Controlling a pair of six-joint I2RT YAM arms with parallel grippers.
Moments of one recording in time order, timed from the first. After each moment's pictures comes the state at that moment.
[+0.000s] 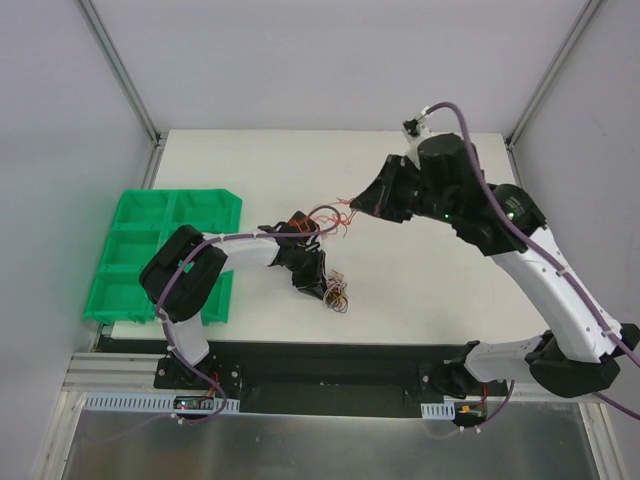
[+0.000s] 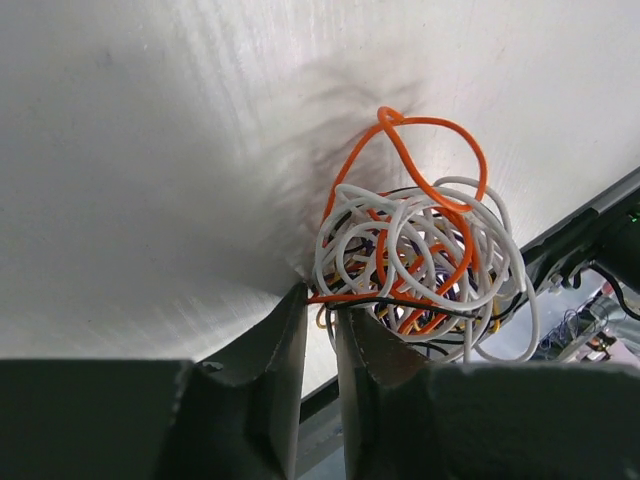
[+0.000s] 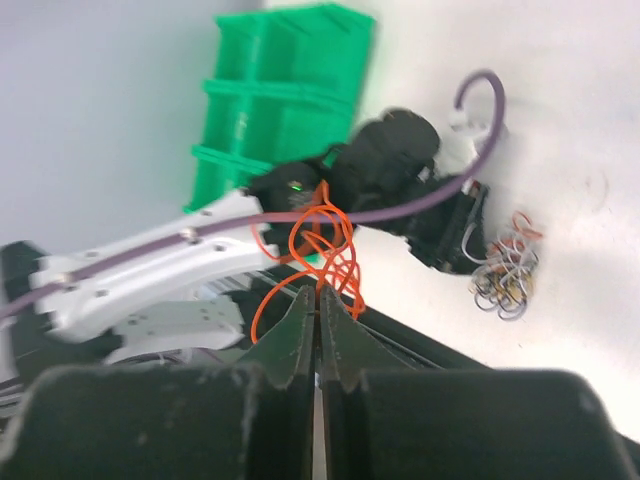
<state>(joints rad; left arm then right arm) -0.69 1.79 0.97 -0.37 0.48 -0.70 0.81 1.30 1.72 -0.97 -0.03 0.80</state>
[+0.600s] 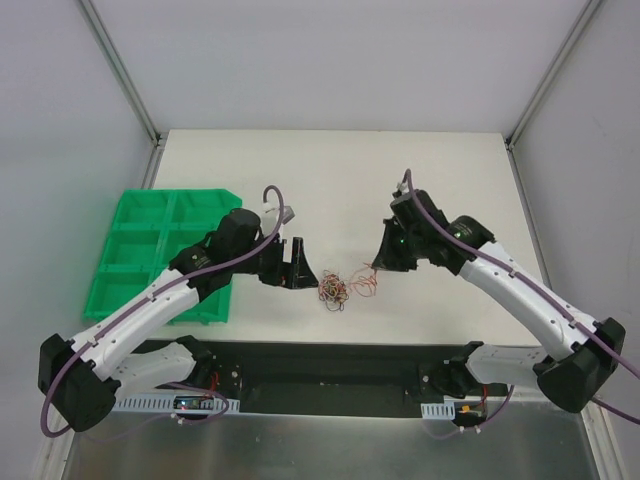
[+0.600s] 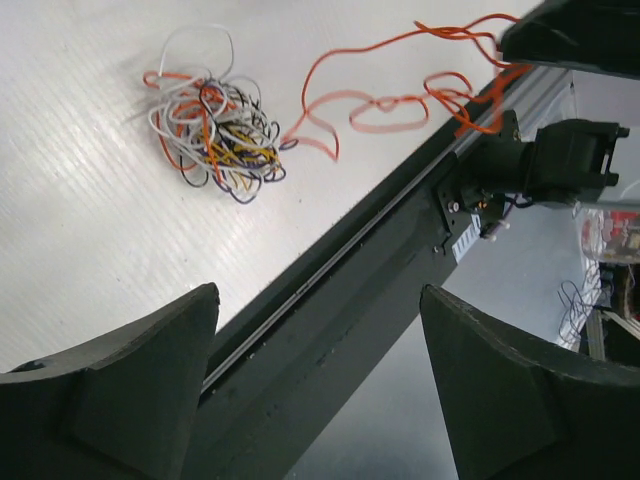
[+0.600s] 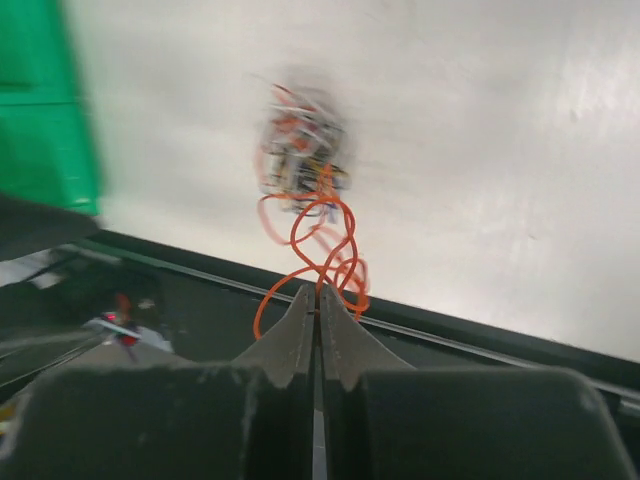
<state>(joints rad) -0.66 1.03 0.83 -0.49 0.45 -0.58 0.74 1.21 1.25 -0.94 -0.03 0.77</state>
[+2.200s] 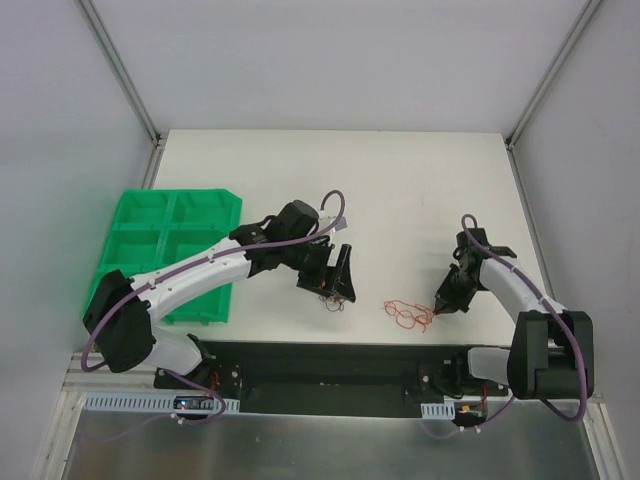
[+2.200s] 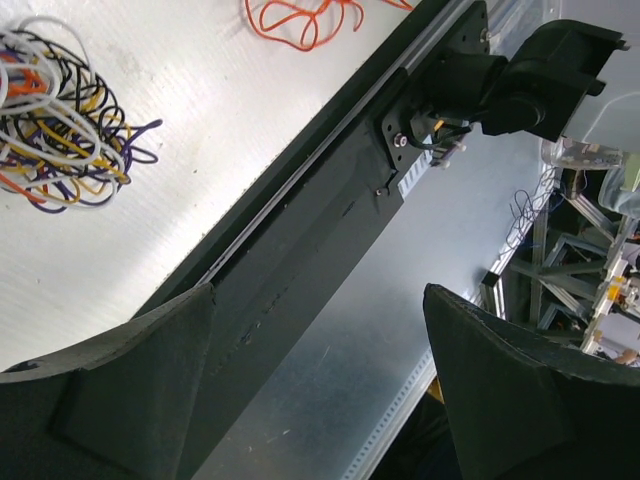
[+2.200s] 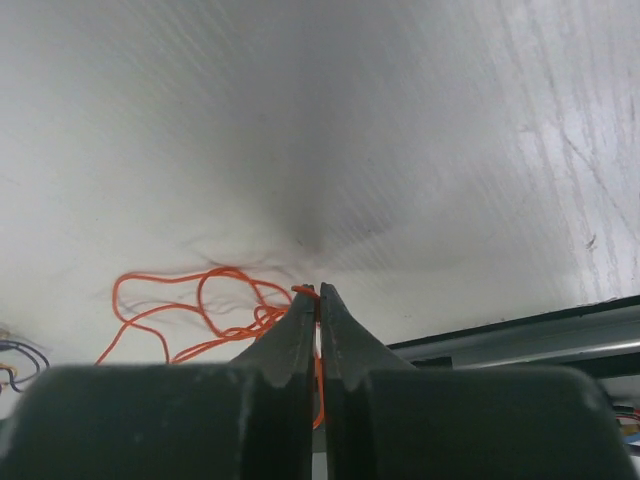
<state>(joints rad) -0.84 1.39 1.04 -0.52 0.59 -0.67 0.04 1.25 0.64 -0.87 -0.09 0.64</state>
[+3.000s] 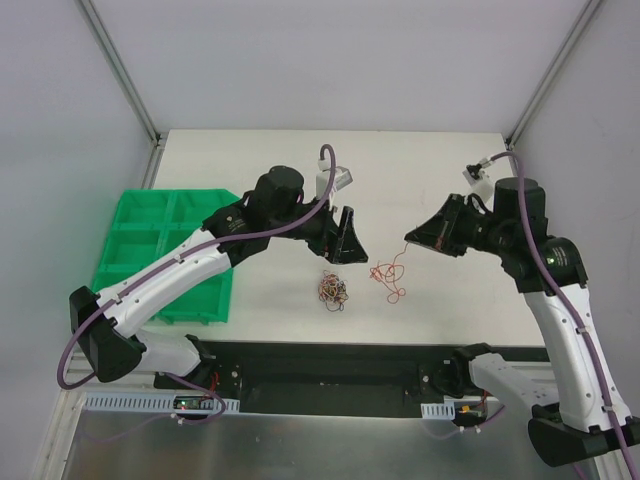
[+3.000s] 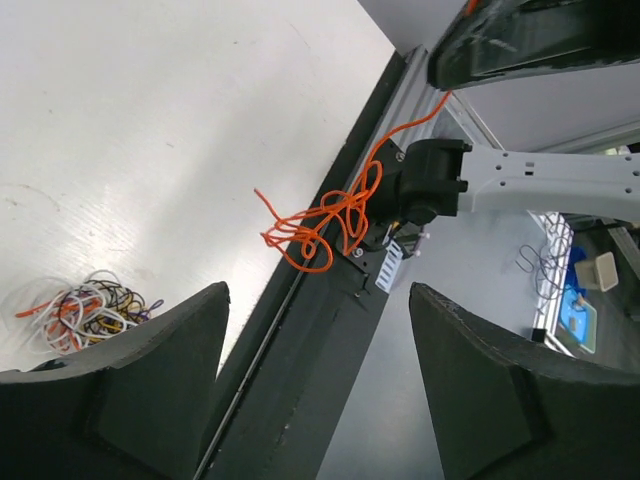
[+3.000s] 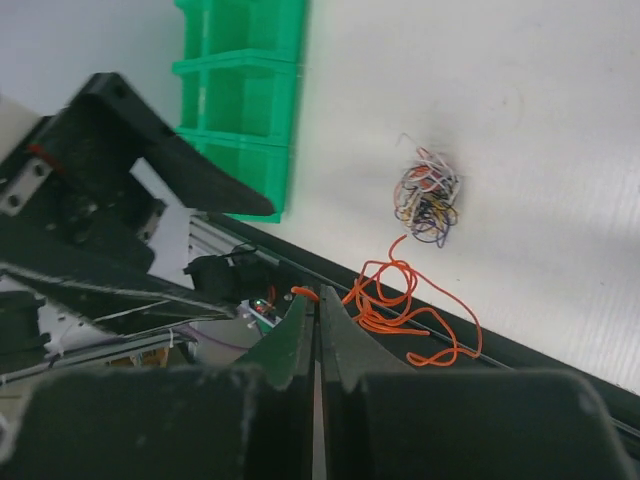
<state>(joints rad) -0.84 1.32 1.30 -0.45 0.52 -0.48 0.28 0.93 1.25 -0.96 -0.48 0.65</state>
